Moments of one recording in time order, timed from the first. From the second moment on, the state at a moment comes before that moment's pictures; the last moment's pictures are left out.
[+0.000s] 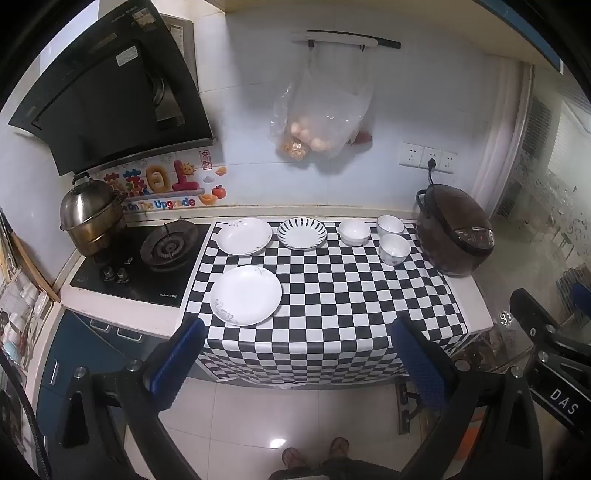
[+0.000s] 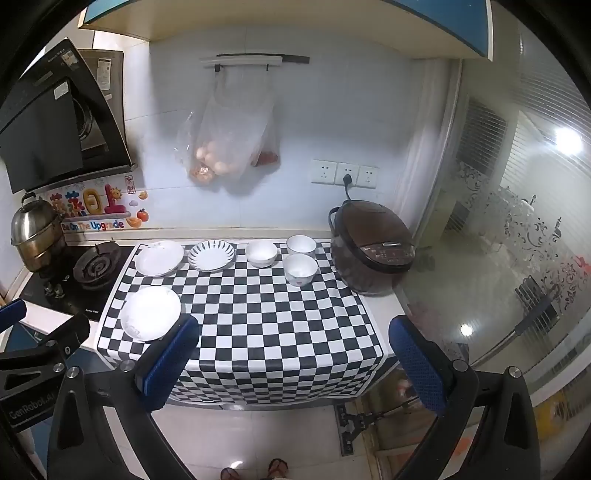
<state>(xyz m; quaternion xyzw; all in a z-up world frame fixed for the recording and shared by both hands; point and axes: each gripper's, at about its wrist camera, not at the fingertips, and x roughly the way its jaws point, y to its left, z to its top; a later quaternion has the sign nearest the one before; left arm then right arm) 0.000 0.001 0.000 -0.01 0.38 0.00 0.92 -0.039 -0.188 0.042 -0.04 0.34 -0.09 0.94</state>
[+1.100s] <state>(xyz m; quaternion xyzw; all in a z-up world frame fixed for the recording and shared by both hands) -0.006 0.008 0.005 -0.01 0.38 0.01 0.93 -0.042 -0.184 0.040 -0.02 0.35 -0.06 0.94</state>
